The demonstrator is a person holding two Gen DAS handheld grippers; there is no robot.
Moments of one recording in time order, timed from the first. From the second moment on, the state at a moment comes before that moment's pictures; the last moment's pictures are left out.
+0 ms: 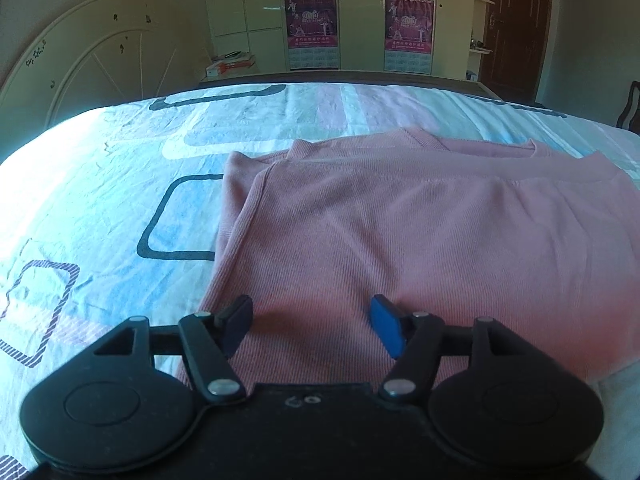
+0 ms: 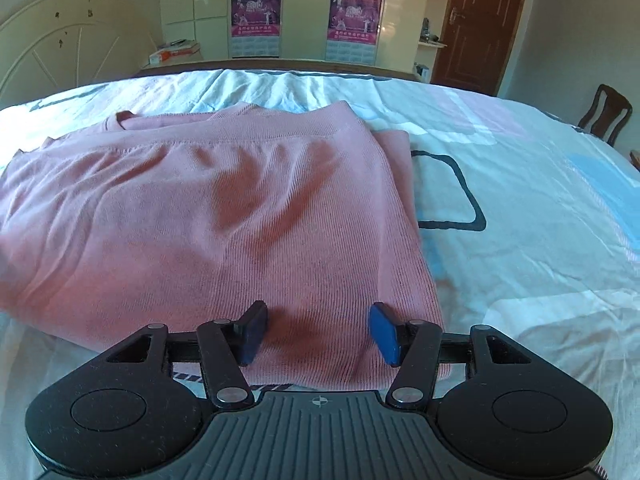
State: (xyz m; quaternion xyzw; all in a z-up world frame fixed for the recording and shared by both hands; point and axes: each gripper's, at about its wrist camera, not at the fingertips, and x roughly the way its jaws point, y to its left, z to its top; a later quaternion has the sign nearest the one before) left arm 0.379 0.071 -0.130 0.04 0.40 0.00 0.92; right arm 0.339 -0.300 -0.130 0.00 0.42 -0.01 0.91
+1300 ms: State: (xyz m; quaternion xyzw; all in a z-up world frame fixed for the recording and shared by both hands) left arm 0.357 0.007 -0.146 0.04 0.42 0.02 0.91; right arm 0.354 -0.239 -0.141 0.00 0.41 0.13 0.90
